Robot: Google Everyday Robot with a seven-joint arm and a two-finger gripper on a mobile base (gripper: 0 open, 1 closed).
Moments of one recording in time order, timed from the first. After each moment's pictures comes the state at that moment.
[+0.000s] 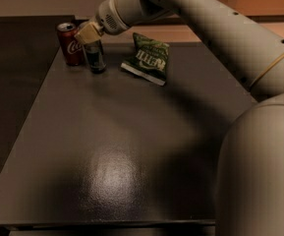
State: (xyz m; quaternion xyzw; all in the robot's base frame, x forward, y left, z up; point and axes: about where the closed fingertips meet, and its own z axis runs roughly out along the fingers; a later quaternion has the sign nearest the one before) arm 0.705 0.145 0.943 -0.52 0.70 0.27 0.41
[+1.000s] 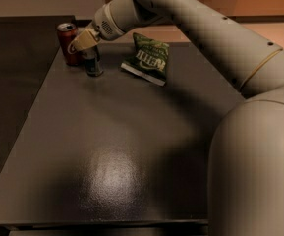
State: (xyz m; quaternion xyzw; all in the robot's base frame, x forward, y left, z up) arm 0.706 0.159 0.922 -0.52 0.70 0.28 0.39
